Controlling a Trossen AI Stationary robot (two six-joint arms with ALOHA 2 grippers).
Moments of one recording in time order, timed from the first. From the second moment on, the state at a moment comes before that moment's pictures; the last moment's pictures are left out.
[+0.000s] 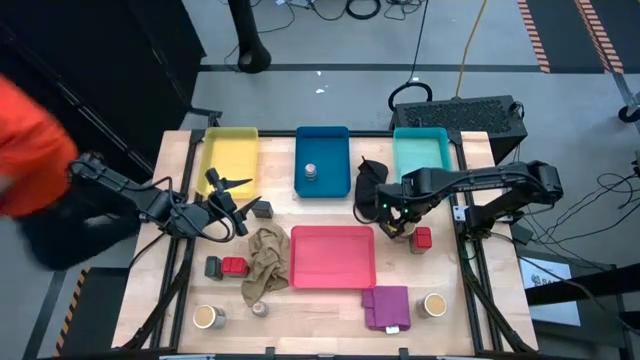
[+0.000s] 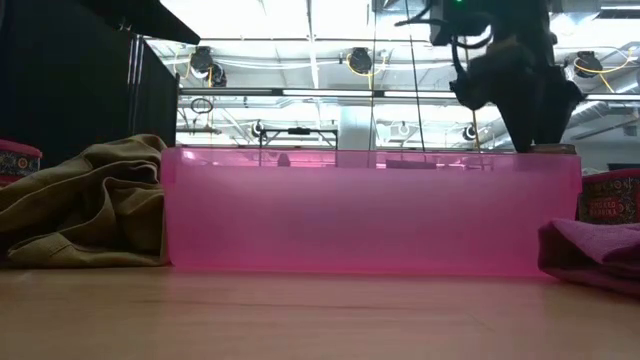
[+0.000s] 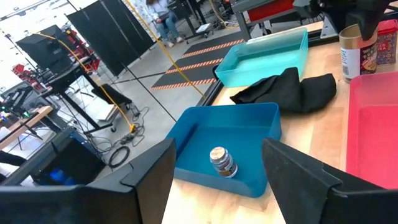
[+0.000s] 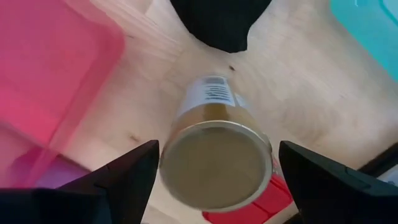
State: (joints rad) left arm -0.44 0.81 0.65 -0.26 -1.01 0.09; right arm -0.04 1.41 1.06 -1.20 -0.08 0.90
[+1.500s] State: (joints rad) left arm -0.43 0.77 0.73 0.16 -1.31 0.42; right arm -0.29 1.51 1.63 -1.50 -0.07 0.69
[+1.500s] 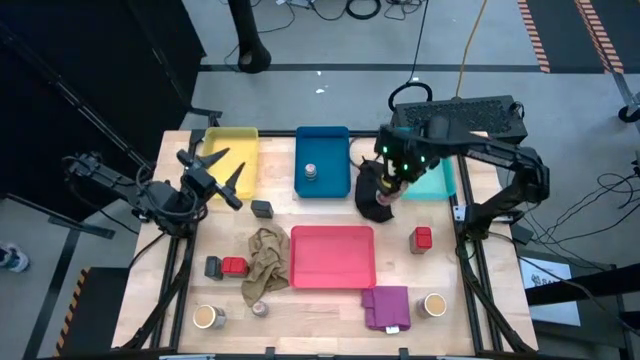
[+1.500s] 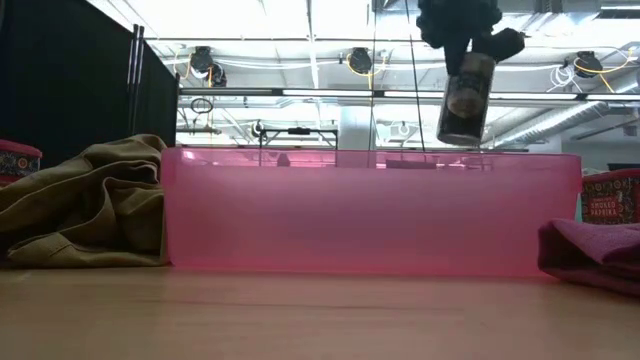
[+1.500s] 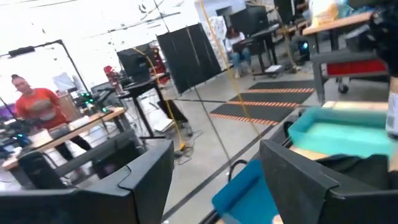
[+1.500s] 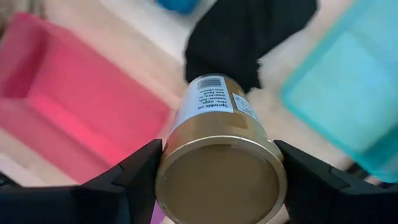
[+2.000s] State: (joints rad) left arm -0.43 0.75 0.73 0.12 -1.42 0.45; right arm -0.68 1.54 1.65 -1.57 -0.03 0.44
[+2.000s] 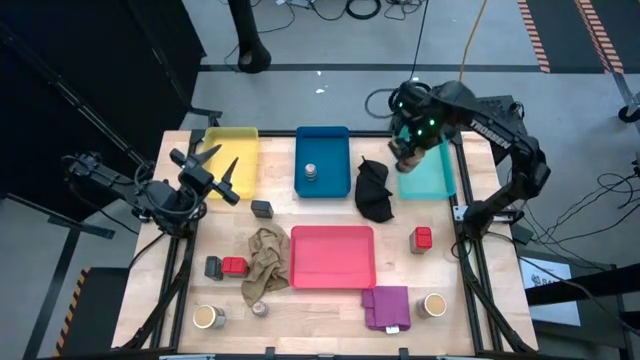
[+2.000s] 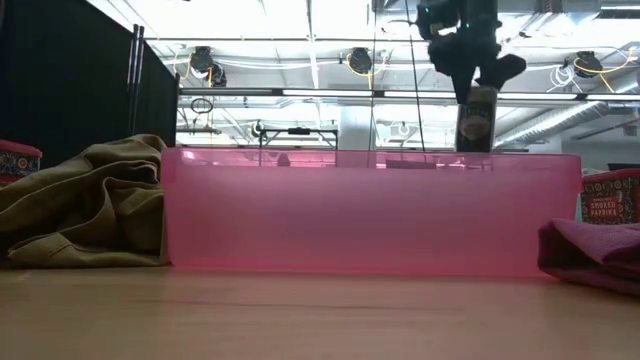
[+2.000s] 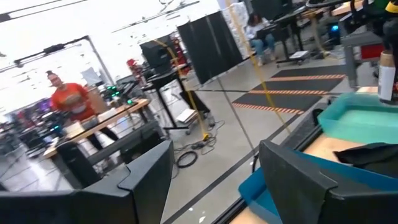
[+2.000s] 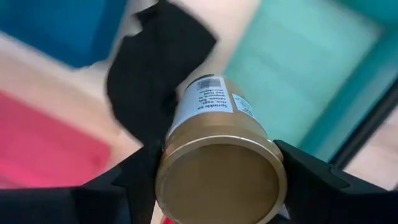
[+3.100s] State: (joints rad) left arm -0.43 0.73 0.73 0.12 -1.57 0.43; right arm -1.07 1.77 1.65 -1.38 0.08 0.22
